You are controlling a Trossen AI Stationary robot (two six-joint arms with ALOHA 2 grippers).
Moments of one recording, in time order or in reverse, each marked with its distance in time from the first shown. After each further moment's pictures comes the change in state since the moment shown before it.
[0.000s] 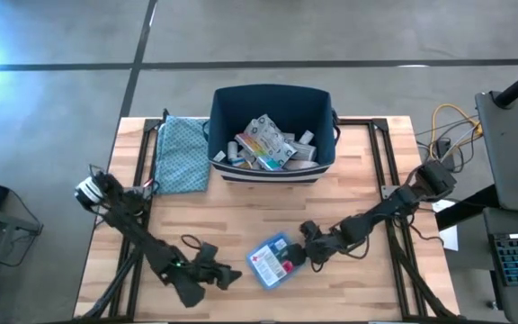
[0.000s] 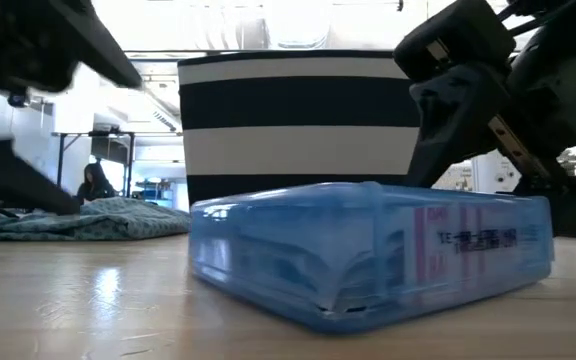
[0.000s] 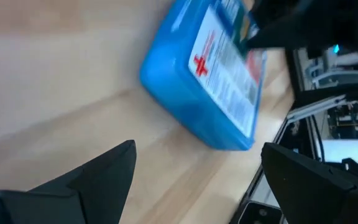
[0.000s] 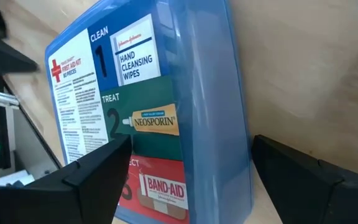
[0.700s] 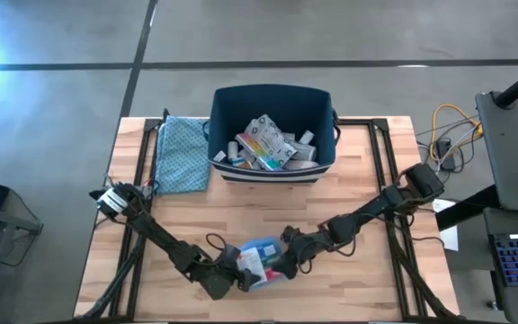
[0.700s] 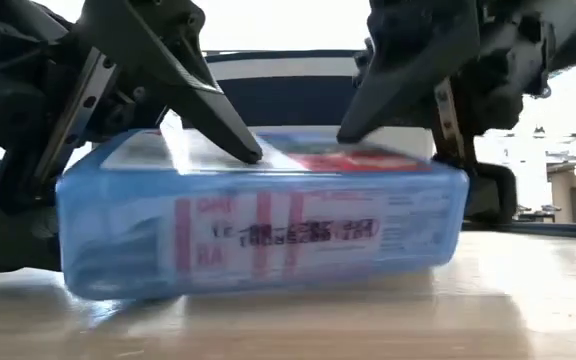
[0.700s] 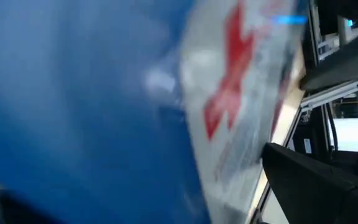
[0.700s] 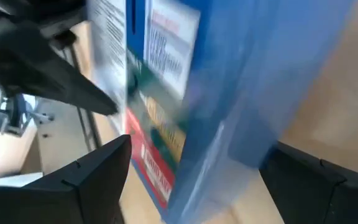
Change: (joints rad) left arm 0.160 0.205 0.100 0.192 0.177 0.168; right arm -0.071 0.081 0.126 0.162 -0.167 -0.455
